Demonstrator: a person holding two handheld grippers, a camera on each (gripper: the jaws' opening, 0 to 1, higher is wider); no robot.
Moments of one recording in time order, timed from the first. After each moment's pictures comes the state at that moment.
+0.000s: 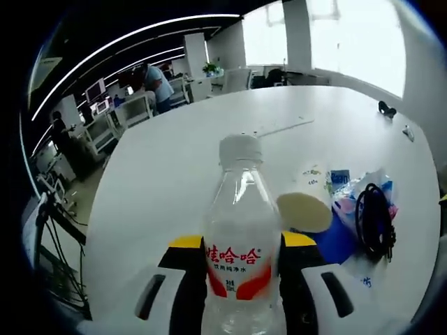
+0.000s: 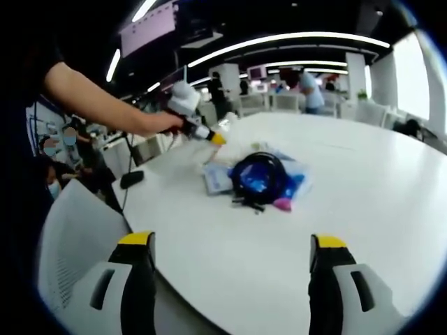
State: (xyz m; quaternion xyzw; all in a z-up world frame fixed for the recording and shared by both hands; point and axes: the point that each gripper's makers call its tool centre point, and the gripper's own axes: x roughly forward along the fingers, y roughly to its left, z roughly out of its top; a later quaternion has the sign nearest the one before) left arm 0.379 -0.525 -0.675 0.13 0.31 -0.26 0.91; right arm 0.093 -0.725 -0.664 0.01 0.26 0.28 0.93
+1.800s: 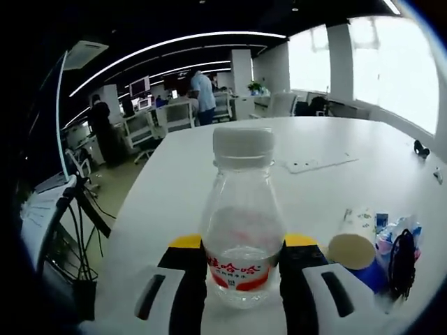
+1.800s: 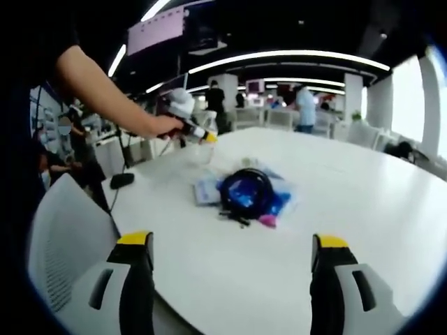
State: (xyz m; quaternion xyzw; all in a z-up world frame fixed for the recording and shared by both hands) left arm 0.419 -0.480 -0.648 0.06 0.25 -0.14 0.95; right arm 0.102 -0.736 -0.650 -0.04 0.21 0.25 0.94
